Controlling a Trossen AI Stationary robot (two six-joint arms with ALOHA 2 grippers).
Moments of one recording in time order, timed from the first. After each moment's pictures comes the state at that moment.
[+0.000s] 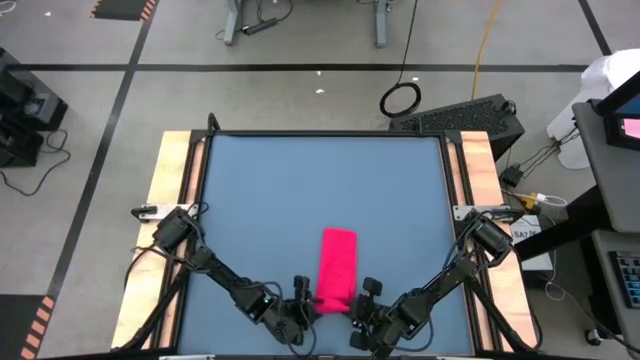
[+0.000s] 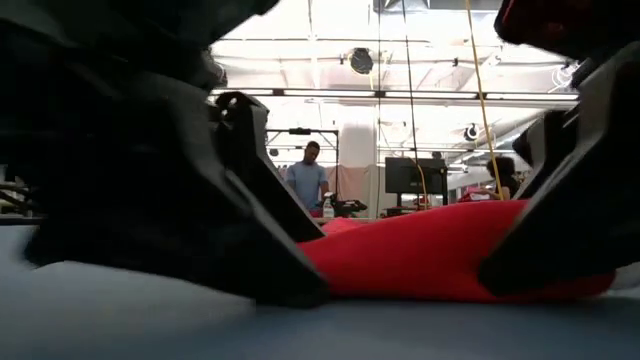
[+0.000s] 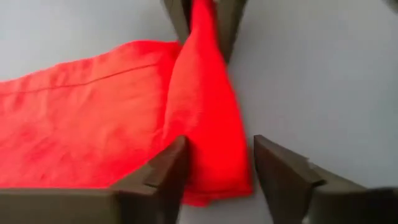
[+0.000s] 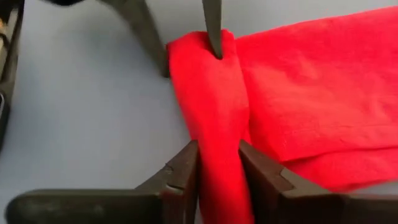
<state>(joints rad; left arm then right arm) -0.66 2.13 1.16 0.14 -0.55 -0.22 0.78 2.09 1.18 -0.13 0.66 0.93</state>
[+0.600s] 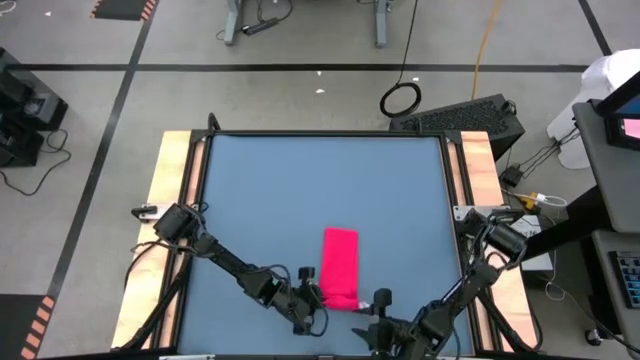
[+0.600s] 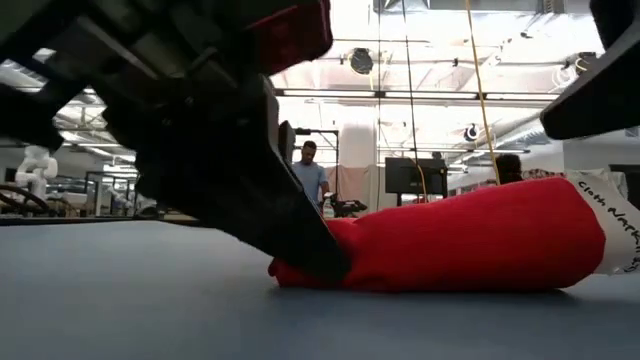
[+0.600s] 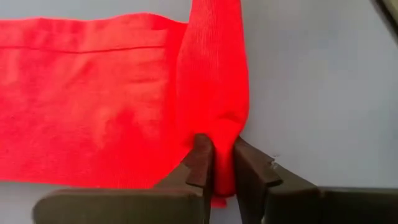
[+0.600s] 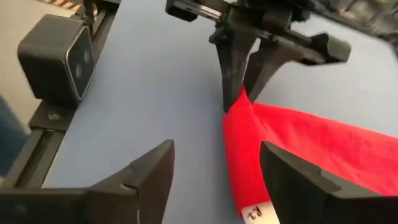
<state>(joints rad) -0.56 2.09 1.16 0.08 -0.30 -0.38 0.92 2.04 1.18 -0.09 0.91 0.53</state>
